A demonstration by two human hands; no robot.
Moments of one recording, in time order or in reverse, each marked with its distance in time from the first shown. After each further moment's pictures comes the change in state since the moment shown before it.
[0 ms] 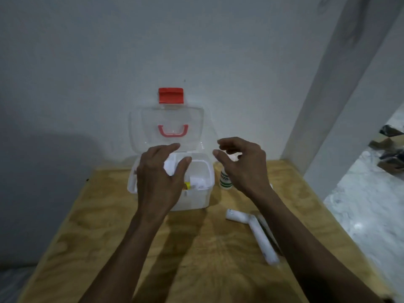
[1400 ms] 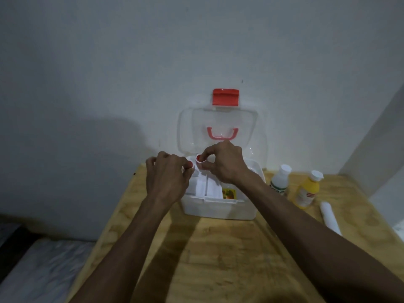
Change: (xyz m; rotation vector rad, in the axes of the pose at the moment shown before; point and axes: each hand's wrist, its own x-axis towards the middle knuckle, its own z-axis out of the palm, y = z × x) left_hand 0.047 -0.092 -0.035 0.591 -0.230 -0.042; right_hand 0.046 -0.034 0.151 -0.274 -0.463 -0.180
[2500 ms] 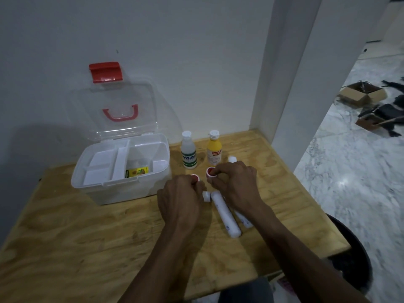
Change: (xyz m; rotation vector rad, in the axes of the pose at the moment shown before) left_hand -0.118 0.198 0.078 -0.211 -0.168 -0.034; right_hand -0.207 0.158 -0.065 0.067 0.319 0.302
